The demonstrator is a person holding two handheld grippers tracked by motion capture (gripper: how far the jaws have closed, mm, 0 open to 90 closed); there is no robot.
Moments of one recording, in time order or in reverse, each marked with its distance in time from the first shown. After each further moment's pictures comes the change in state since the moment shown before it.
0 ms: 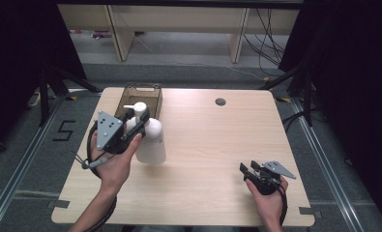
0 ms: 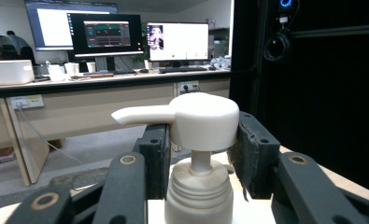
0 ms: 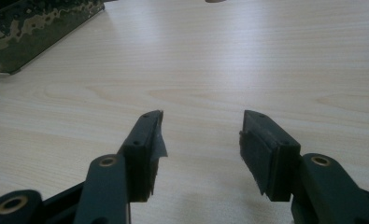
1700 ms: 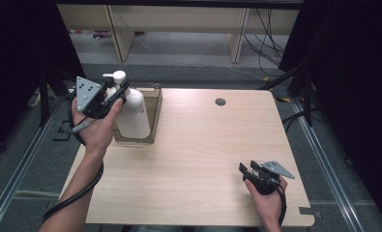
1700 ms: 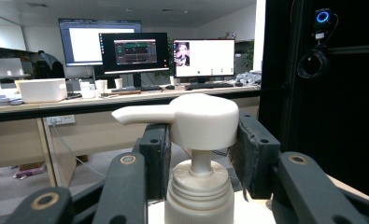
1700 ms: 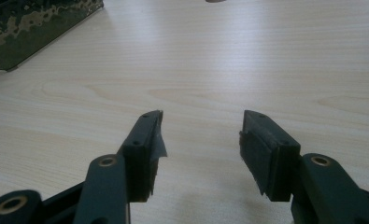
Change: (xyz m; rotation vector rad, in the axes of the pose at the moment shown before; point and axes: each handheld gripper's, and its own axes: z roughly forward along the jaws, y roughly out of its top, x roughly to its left) left arm 0.064 0.032 0.042 -0.047 0.086 0.021; right arm 0.000 0.000 0.003 -0.017 -0.019 -0.048
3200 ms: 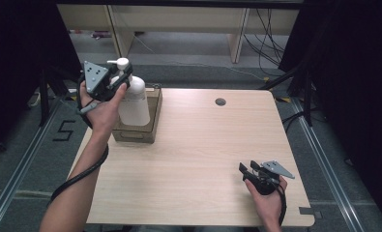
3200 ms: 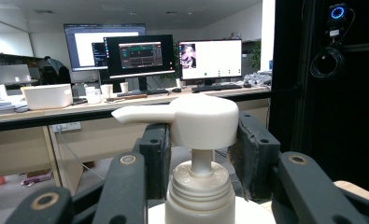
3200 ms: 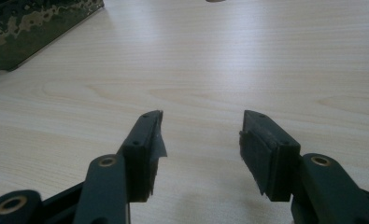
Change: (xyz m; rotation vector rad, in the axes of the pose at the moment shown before) left arm 0.015 -0.003 0.047 -0.006 0.016 0.020; right arm 0.004 0.000 -0.002 0.023 -0.005 0.048
